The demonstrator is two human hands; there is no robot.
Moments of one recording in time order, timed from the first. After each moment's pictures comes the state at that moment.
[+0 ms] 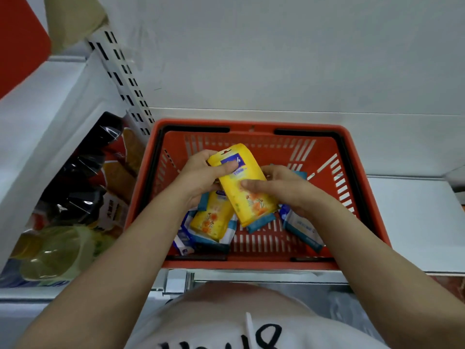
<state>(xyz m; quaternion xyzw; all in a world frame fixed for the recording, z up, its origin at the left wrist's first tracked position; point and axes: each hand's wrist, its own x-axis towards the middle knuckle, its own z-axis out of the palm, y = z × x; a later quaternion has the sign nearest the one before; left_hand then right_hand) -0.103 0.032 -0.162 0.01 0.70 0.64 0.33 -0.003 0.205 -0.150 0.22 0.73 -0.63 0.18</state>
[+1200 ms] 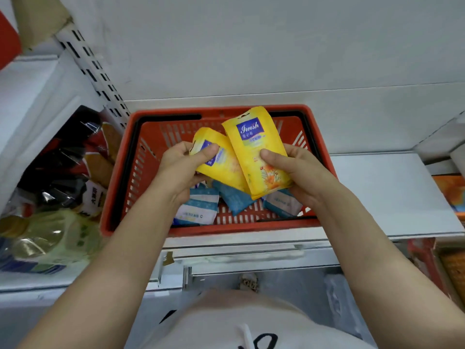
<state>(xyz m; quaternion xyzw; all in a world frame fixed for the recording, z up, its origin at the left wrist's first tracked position) -0.037 0.037 -0.123 -0.01 0.68 0.68 0.27 0.084 0.229 -0.113 0.24 0.55 -0.80 0.01</state>
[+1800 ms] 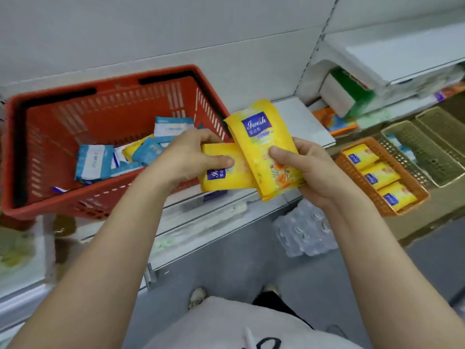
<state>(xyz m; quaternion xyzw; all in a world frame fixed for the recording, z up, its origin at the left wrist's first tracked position) 0.123 0.089 -0.092 0.39 0.76 0.39 0.35 0.328 0.216 -0.083 0.35 0.55 -0.74 -0.18</state>
